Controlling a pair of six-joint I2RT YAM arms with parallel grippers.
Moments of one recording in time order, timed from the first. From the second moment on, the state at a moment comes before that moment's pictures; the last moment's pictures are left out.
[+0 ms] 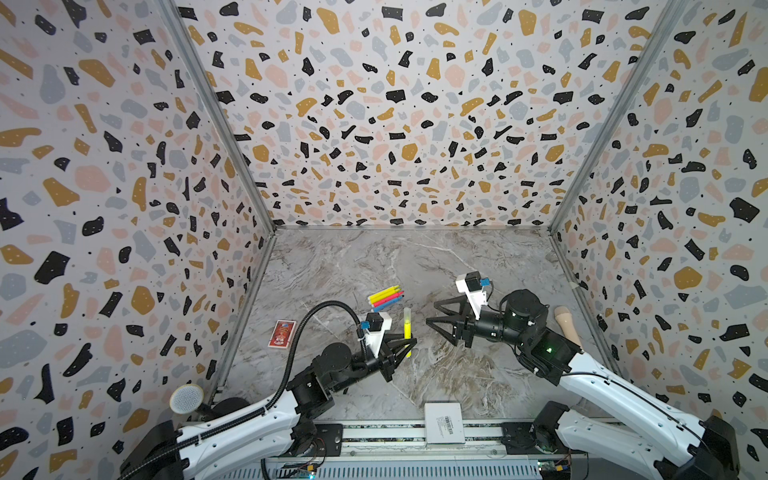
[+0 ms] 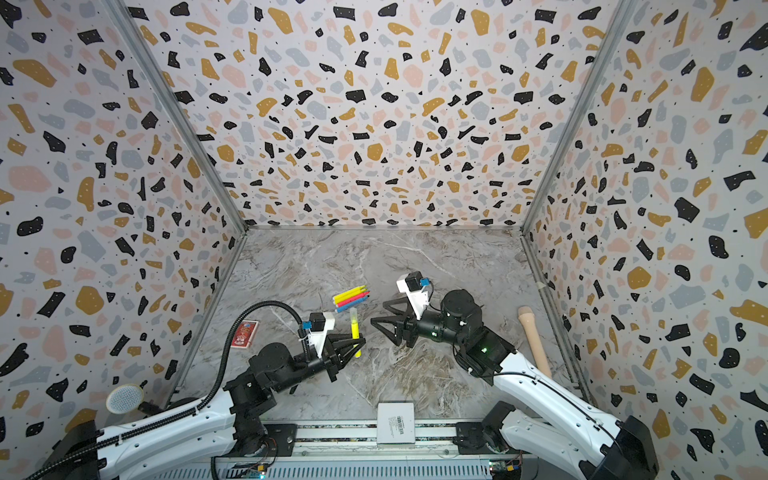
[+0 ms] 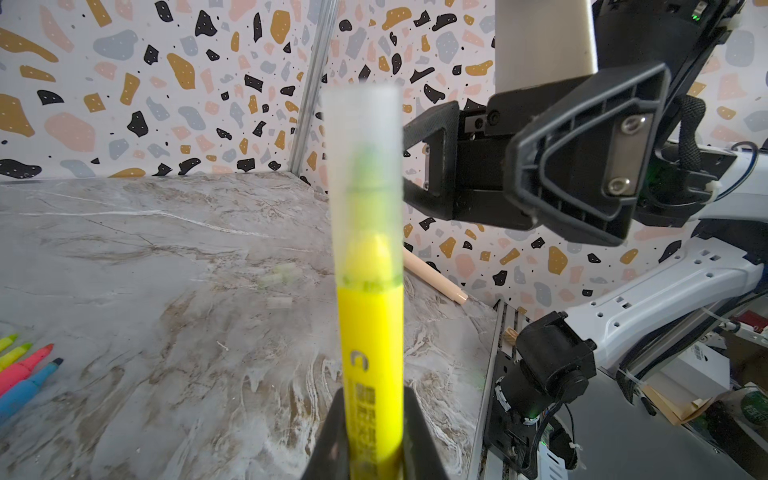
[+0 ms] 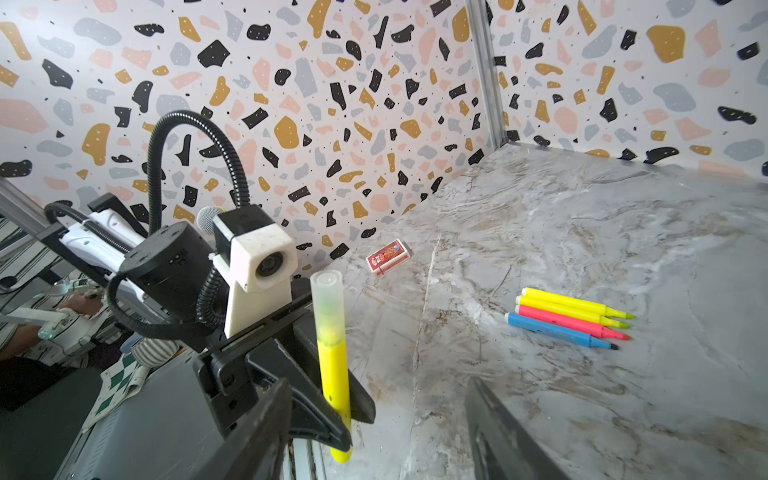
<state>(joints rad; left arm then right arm) -0.94 0.78 0.28 0.48 0.15 -0.39 0.76 0.94 0.71 0.09 -0.55 0.33</state>
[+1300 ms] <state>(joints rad) -0.94 0.88 0.28 0.40 -0.05 -0.45 0.75 1.27 0.86 0.07 -0.58 0.29</state>
